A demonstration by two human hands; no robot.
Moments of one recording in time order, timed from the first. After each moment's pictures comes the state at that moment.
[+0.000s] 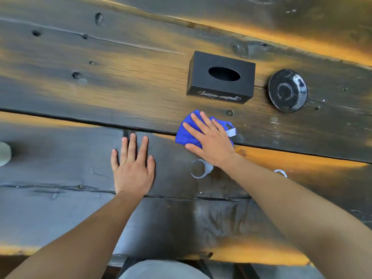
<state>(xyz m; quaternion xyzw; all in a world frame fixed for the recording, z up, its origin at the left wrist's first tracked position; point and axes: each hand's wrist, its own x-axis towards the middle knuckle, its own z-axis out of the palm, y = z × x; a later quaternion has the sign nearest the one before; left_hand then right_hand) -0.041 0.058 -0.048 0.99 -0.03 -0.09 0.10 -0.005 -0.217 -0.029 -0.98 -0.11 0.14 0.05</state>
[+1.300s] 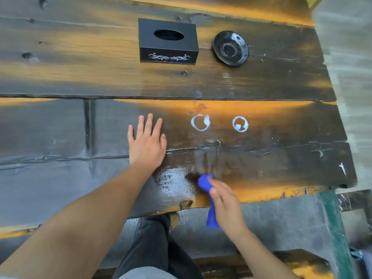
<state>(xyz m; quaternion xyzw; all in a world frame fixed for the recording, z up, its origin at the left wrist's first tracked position) -0.120 -0.032 -0.047 0.96 -0.19 -0.12 0.13 -0.363 -0.180 0.018 -0.84 0.29 0.02 0.46</state>
